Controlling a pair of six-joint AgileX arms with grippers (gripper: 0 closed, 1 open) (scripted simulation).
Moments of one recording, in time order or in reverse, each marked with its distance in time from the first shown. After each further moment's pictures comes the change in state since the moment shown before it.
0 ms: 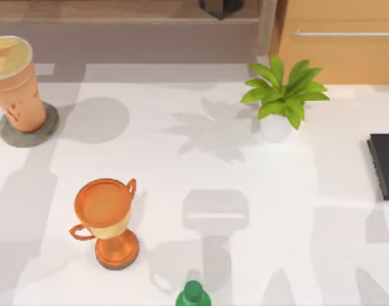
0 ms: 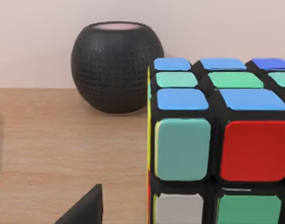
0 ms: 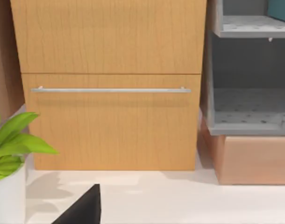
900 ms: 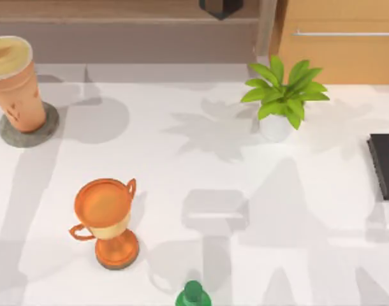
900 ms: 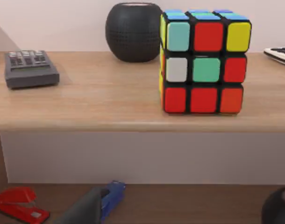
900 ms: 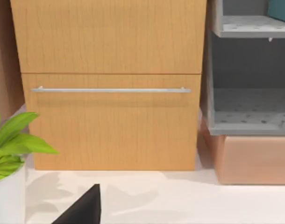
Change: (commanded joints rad) left arm 0.033 -0.608 -0.565 -0.036 0.024 -0.005; right arm 0.000 0.000 0.000 0.000 0.000 0.000
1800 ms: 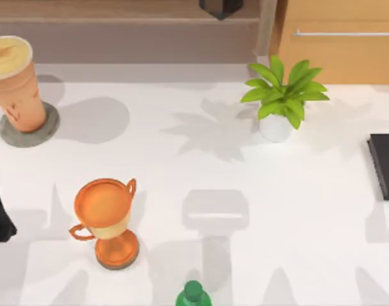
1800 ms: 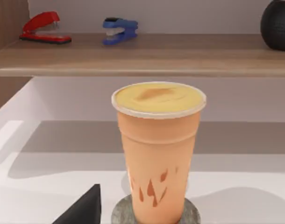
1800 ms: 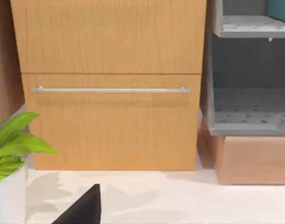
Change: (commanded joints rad) left arm 0.064 -1.124 -1.066 -0.067 0.042 -0.009; right arm 0.000 0.000 0.000 0.000 0.000 0.000
